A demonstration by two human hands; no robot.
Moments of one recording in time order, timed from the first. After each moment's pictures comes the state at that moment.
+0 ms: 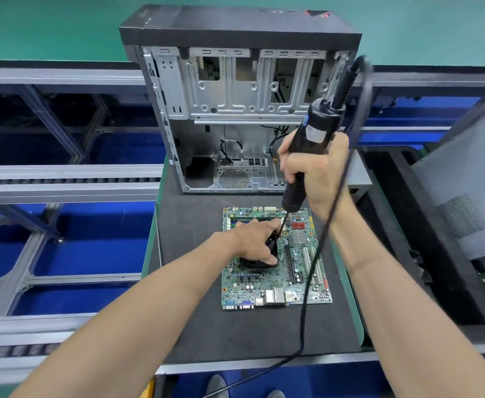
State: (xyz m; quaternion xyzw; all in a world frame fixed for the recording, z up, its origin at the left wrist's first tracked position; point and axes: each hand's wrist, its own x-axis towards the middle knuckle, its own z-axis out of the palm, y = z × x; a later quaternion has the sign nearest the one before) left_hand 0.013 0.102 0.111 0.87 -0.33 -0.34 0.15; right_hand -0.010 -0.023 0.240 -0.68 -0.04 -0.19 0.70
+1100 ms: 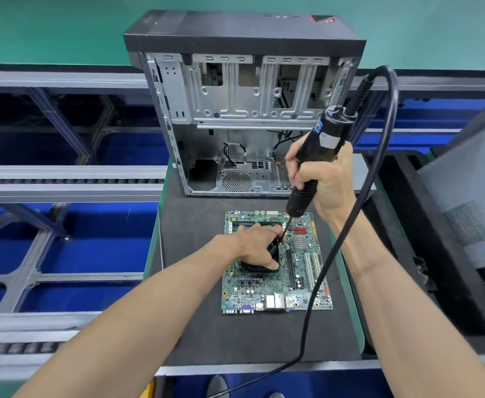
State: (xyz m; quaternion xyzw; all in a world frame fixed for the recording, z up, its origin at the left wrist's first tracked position) left_hand 0.016 0.097 0.114 0.86 -0.34 -0.36 0.12; right_hand -0.011 -0.034 0.250 -0.67 -0.03 -0.11 0.73
